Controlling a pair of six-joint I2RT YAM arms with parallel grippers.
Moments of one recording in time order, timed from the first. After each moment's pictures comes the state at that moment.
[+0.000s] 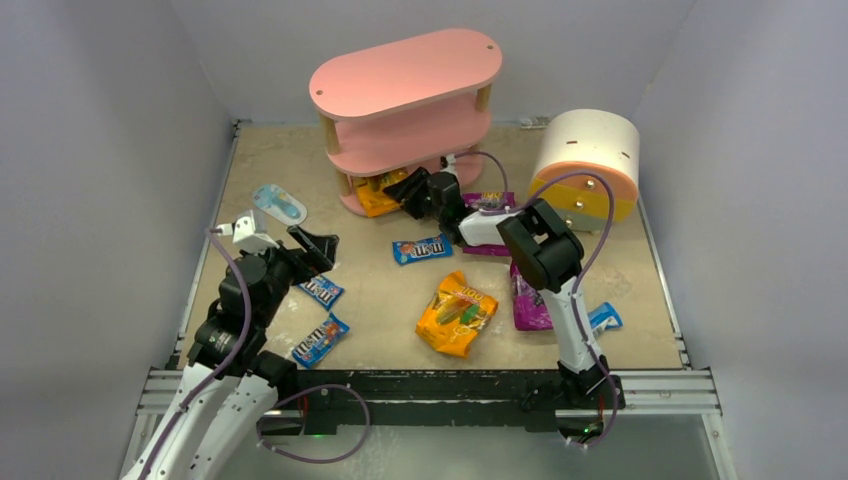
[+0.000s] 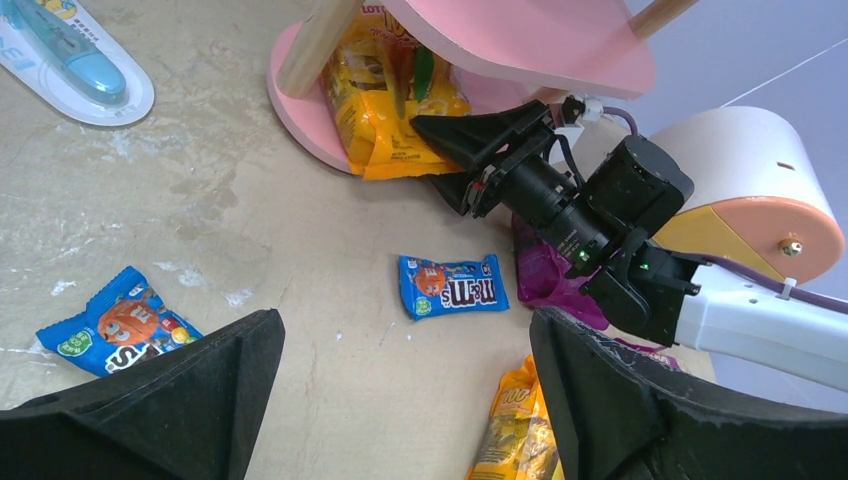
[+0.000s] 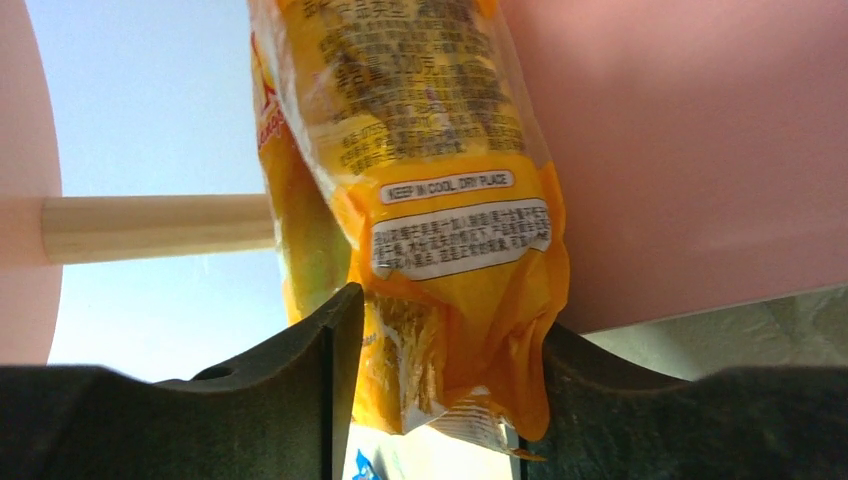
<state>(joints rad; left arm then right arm) -0.38 0.44 0.61 -0.41 -0.19 -0.67 0.63 2.25 1.35 0.57 -0.06 1.19</state>
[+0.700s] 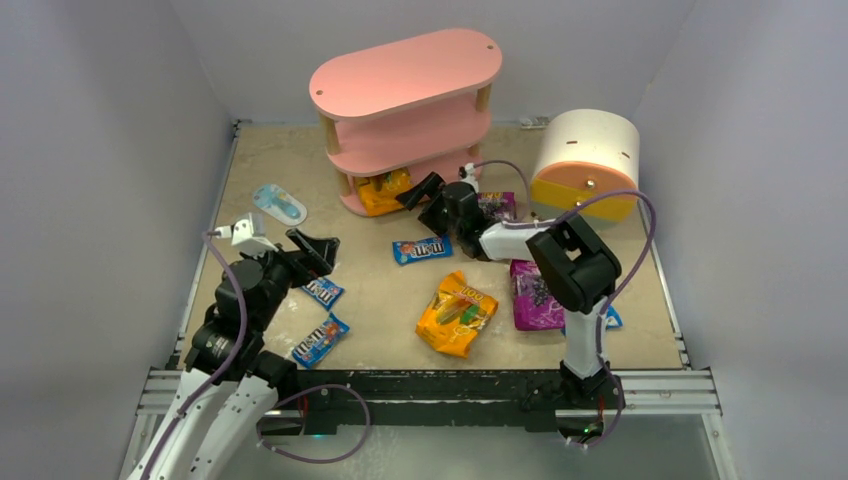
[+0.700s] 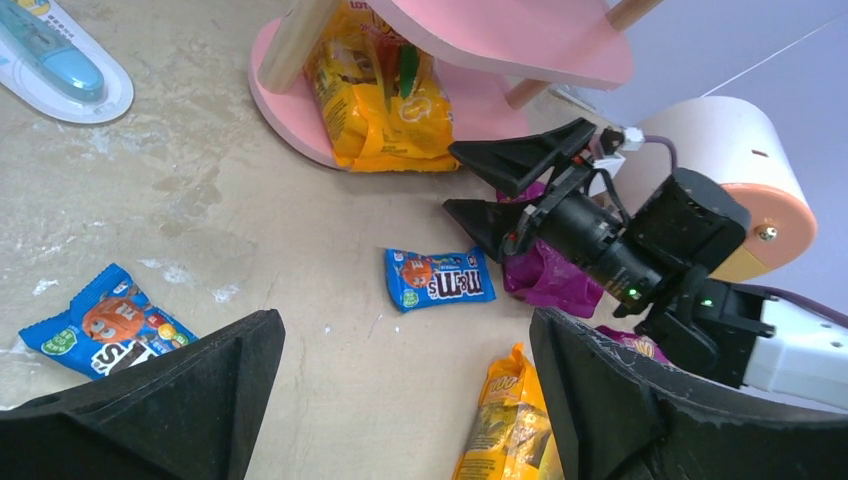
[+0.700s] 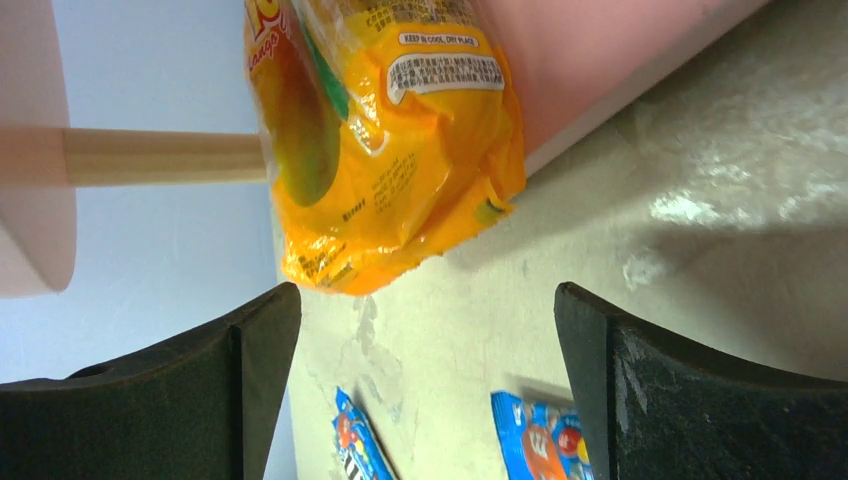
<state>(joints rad) -0.38 0.40 0.61 -0.42 -0.15 -0.67 0.64 2.00 1.10 0.50 0.02 1.17</state>
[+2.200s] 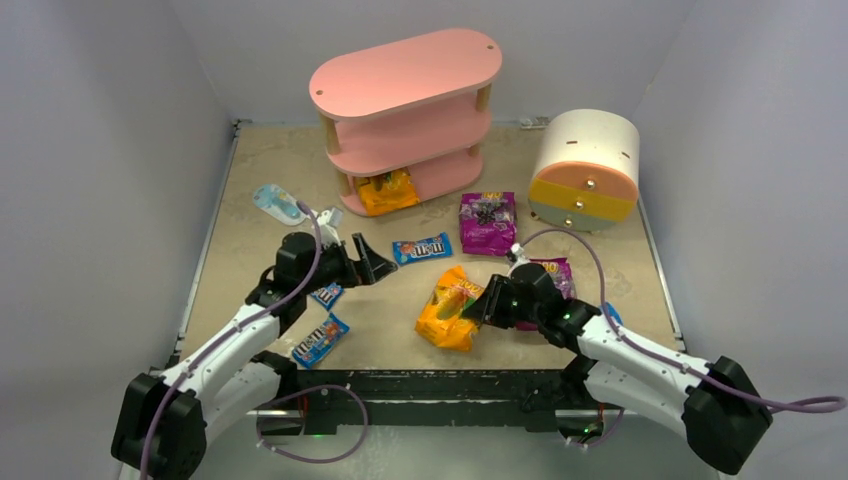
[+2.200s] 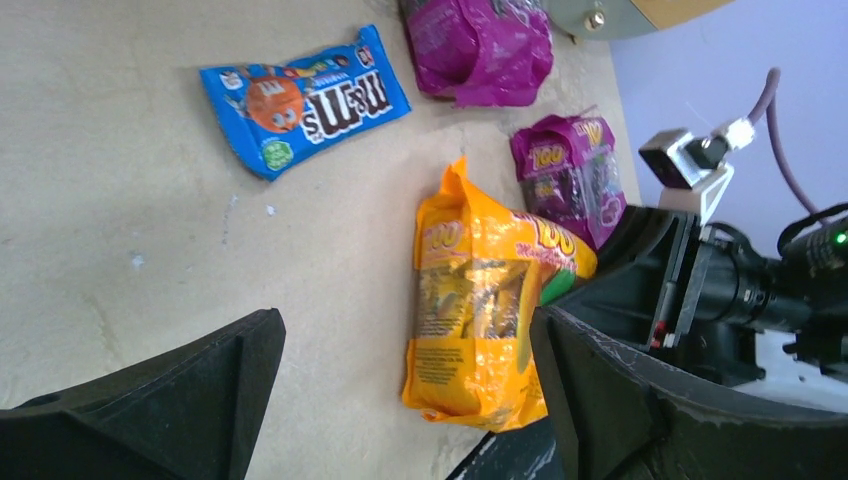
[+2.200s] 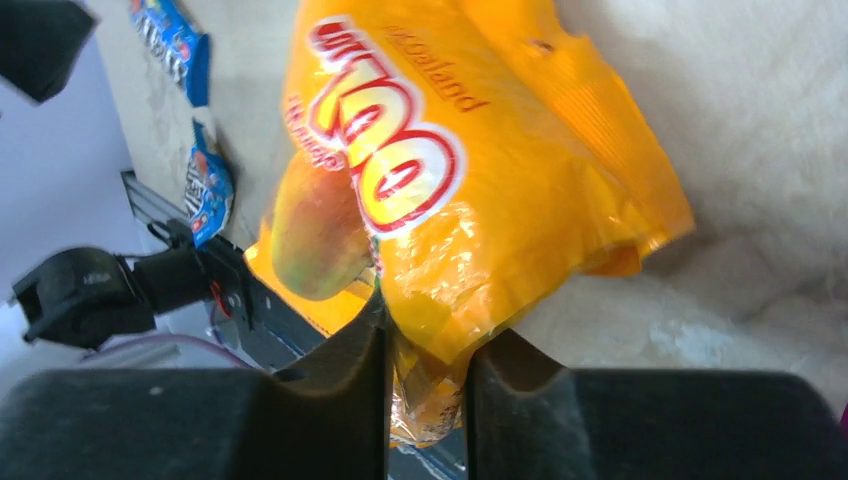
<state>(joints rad) -0.38 0.91 0.42 0.07 0.40 -0.70 0.71 0.91 0.33 -0.18 -0.18 1.00</state>
